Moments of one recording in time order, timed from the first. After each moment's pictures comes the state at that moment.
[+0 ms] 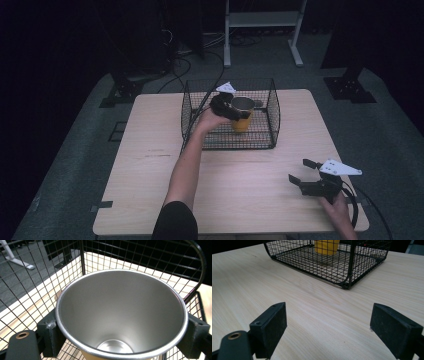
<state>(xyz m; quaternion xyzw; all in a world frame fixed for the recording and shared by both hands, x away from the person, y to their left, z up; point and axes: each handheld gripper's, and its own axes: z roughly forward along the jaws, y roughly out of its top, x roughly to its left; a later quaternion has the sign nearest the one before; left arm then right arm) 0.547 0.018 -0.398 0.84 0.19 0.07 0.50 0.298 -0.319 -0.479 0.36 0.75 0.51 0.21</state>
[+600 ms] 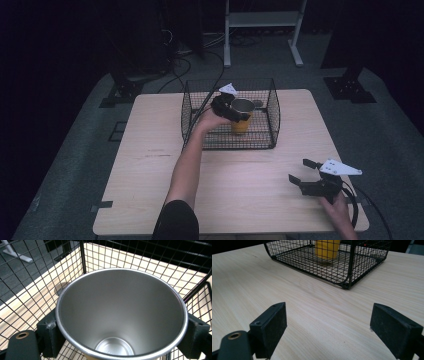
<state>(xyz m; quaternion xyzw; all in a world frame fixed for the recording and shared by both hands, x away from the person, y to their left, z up) 0.550 0.015 -0.402 0.86 0.18 0.07 0.47 0.298 -0.319 -0.479 0.36 0.75 0.51 0.21</state>
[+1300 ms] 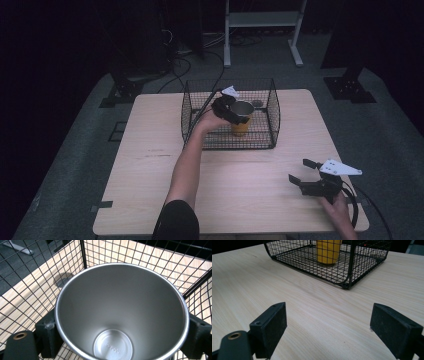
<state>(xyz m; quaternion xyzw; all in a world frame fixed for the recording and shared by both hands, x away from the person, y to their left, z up) 0.550 0.012 -0.407 0.87 0.18 0.07 0.44 0.298 -0.319 -0.479 0.36 0.75 0.51 0.21</state>
